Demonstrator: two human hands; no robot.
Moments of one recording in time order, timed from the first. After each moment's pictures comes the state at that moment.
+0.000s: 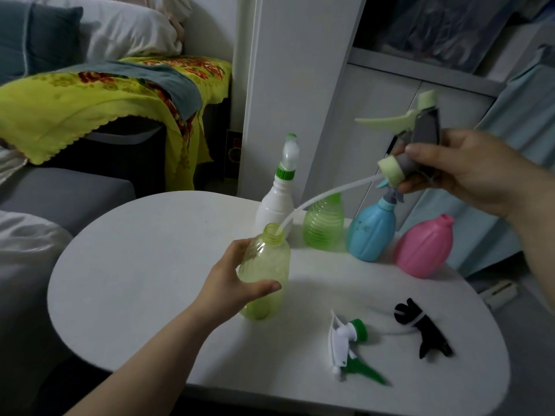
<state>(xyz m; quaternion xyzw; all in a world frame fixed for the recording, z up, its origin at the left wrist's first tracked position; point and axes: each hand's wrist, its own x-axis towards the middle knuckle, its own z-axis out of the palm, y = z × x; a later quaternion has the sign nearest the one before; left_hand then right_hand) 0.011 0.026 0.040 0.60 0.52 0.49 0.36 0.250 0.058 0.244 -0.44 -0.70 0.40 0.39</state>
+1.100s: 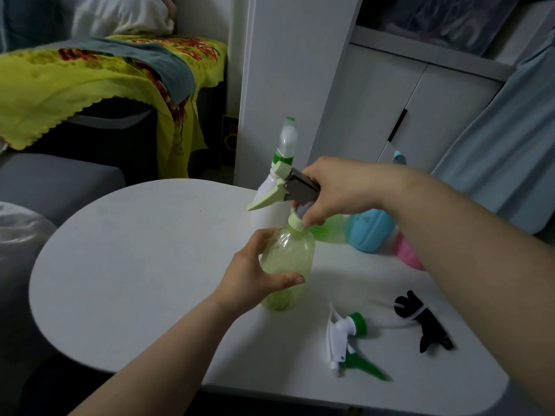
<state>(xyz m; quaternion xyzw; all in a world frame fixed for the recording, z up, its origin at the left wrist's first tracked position) 0.040 0.042 0.038 0.63 0.49 0.47 0.37 0.160 0.082 0.204 -0.49 -0.85 0.20 -0.03</state>
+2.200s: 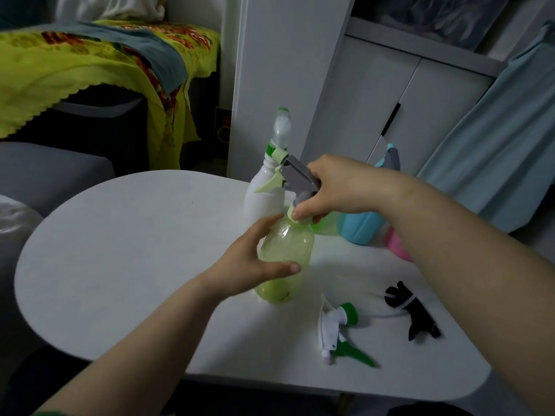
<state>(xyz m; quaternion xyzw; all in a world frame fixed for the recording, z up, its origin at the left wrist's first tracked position) 0.037 0.042 0.057 0.65 0.46 0.40 0.44 0.169 0.074 0.194 -0.52 -0.83 0.21 0.03</state>
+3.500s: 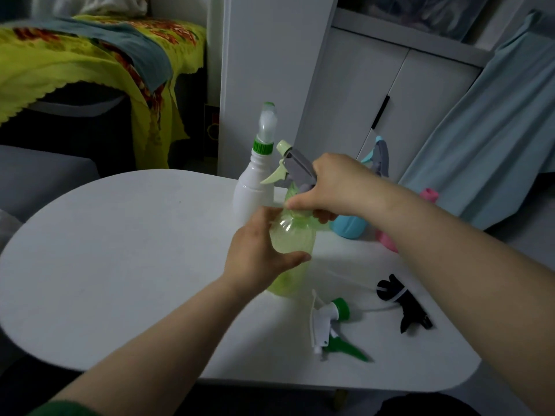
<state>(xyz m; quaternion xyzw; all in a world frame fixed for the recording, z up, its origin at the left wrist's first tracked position) 0.073 0.048 0.057 0.66 0.54 0.45 0.26 0.182 0.076 0.180 -0.59 -0.79 0.14 0.07</state>
